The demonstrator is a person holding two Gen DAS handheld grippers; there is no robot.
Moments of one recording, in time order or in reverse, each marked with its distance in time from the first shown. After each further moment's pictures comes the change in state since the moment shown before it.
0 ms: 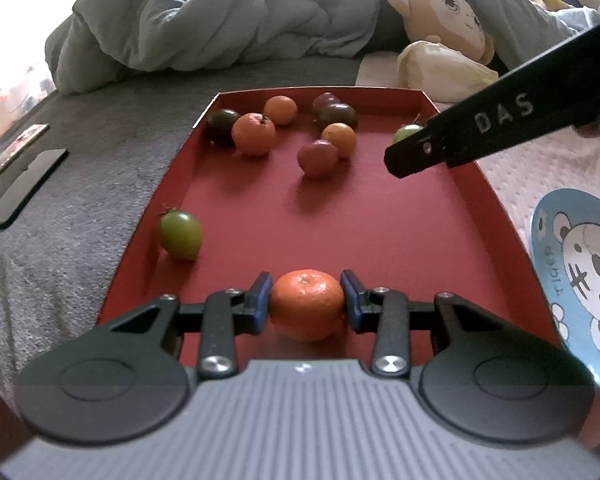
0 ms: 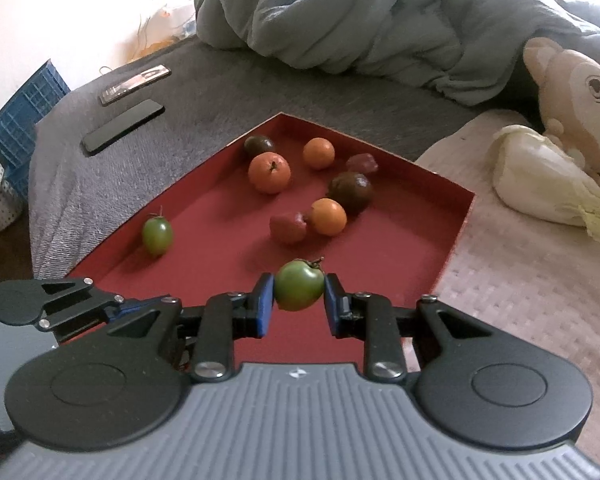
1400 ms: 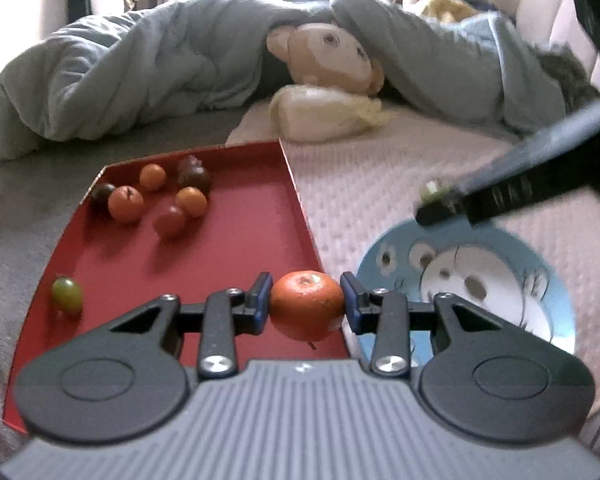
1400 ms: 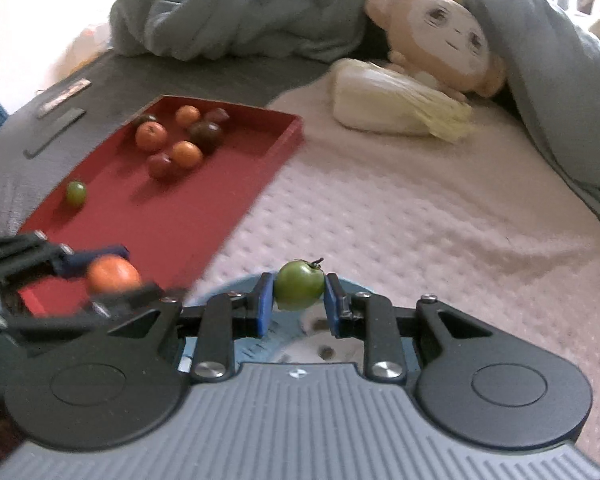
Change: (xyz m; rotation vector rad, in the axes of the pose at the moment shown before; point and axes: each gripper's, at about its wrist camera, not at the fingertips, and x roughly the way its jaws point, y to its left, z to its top) left arm -0.036 -0.083 0.012 0.111 -0.134 -0.178; right arm -0.082 -0.097 -0.082 0.160 0.020 -0.165
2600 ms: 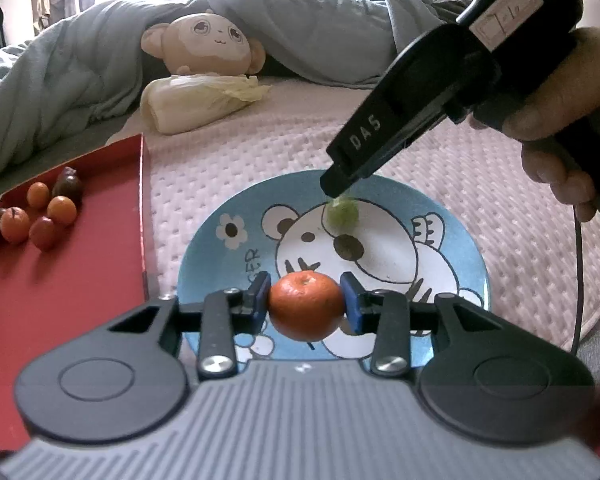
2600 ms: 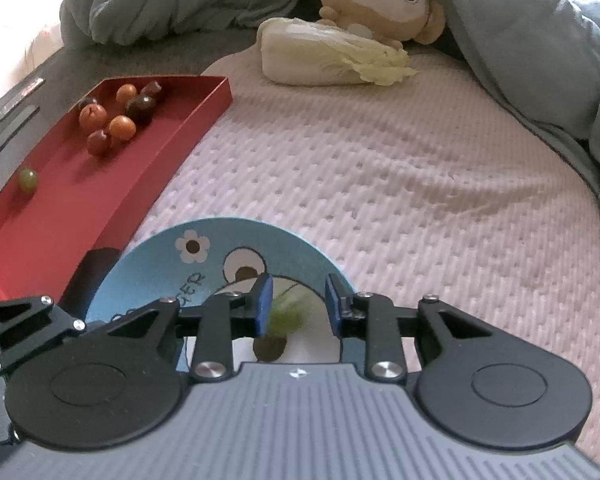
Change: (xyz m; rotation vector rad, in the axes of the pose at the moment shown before) left arm 0.007 -0.081 -0.031 0.185 0.025 -0.193; right arm 0.003 -0.042 -0.027 0.090 0.059 -0.072
